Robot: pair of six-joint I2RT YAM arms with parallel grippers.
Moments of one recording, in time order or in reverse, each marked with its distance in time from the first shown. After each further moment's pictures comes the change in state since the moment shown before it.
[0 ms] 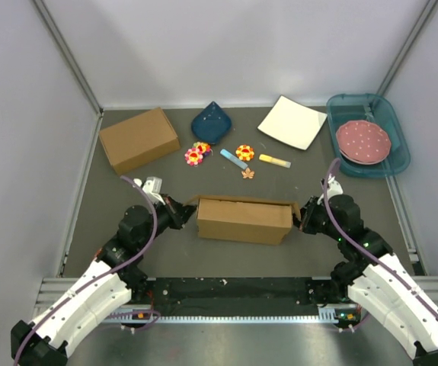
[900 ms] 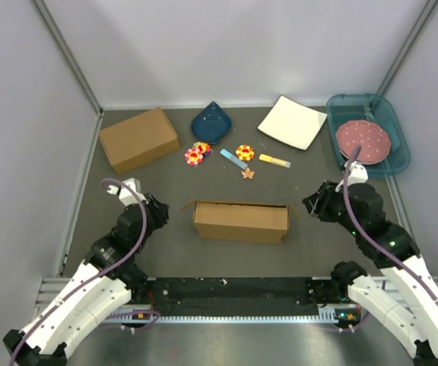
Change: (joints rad) left arm -0.011 -0.035 0.138 -0.462 -0.498 0.015; right arm 0.005 0.027 0.295 -0.256 0.225 -0.134
